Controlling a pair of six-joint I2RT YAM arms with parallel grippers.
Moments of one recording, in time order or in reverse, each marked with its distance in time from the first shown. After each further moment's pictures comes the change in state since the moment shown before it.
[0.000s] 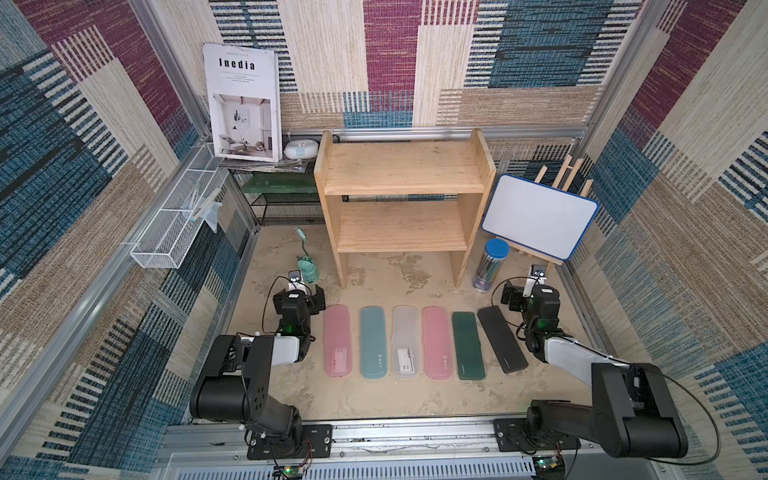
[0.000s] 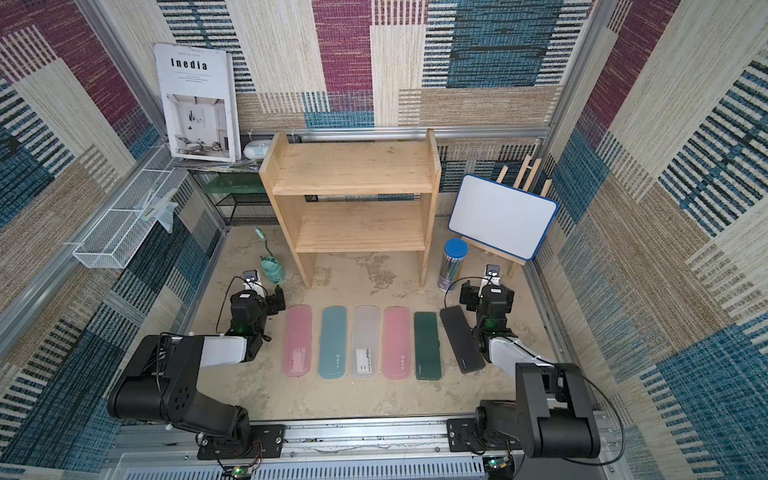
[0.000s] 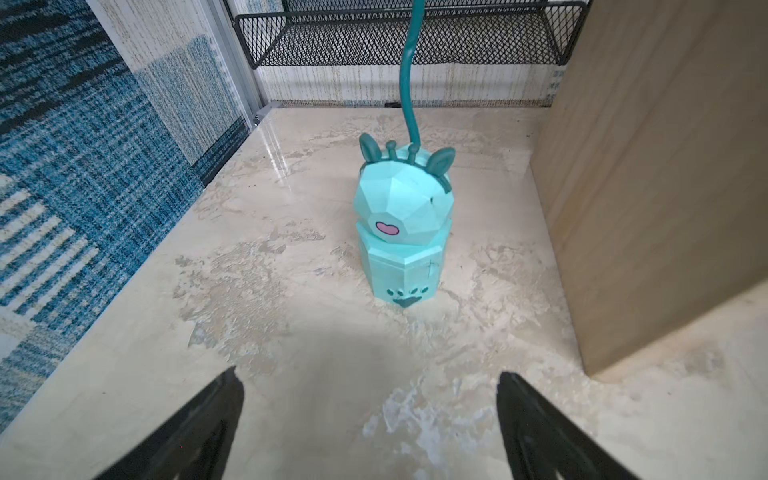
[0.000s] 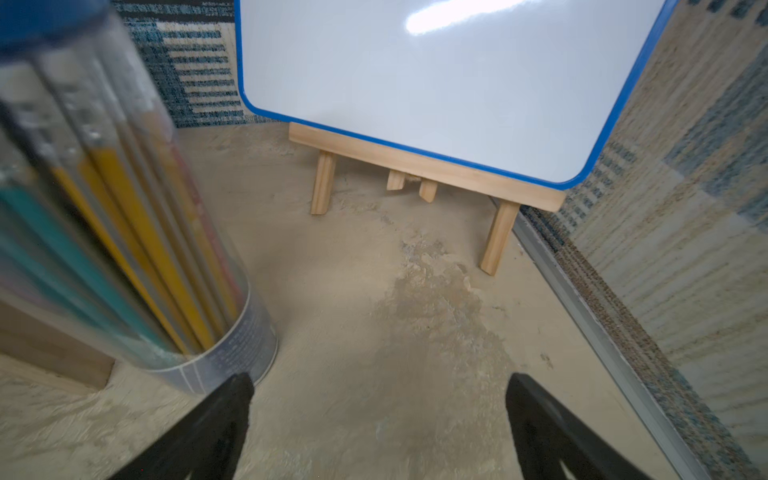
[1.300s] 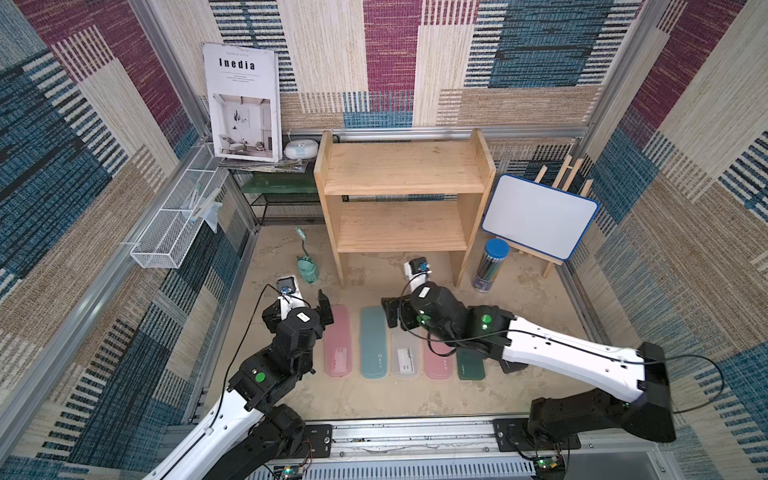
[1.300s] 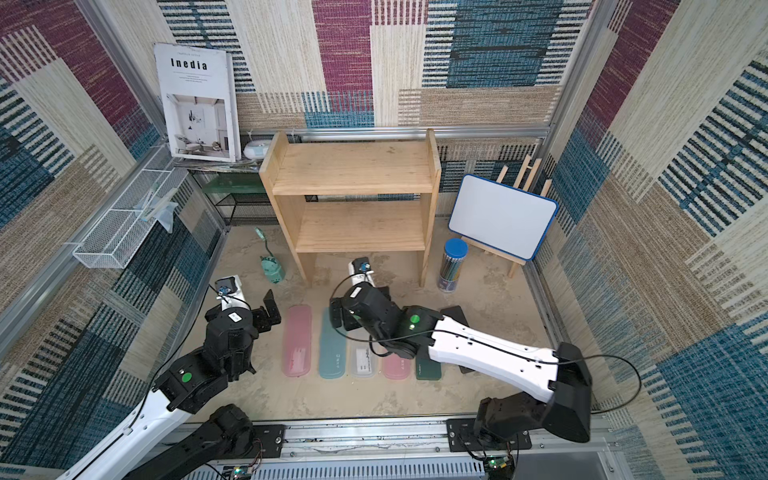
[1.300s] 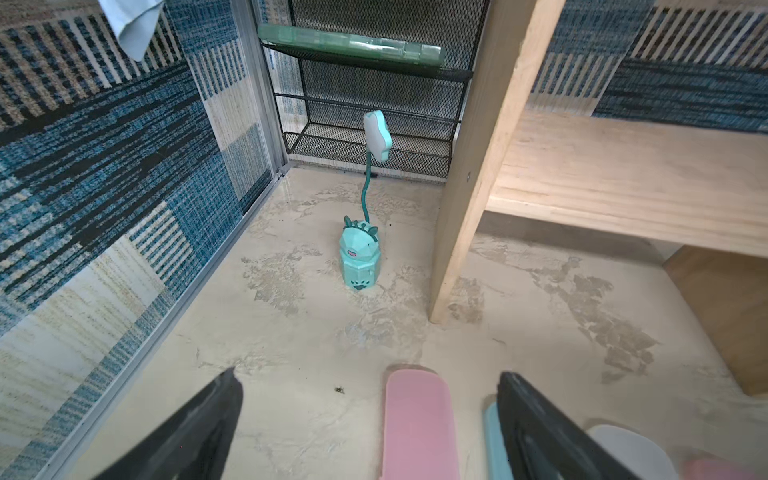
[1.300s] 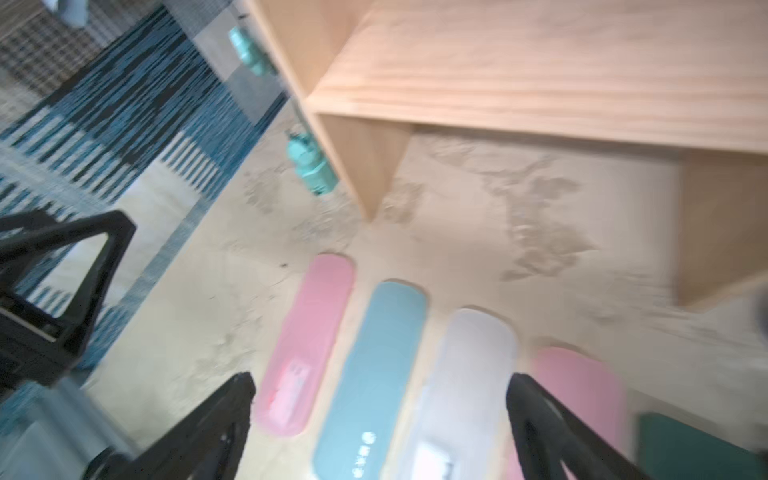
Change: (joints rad) left arm -0.553 -0.844 0.270 -1.179 -0.511 -0.303; right arm 1.119 -0.037 0.771 -1.032 0.315 0.547
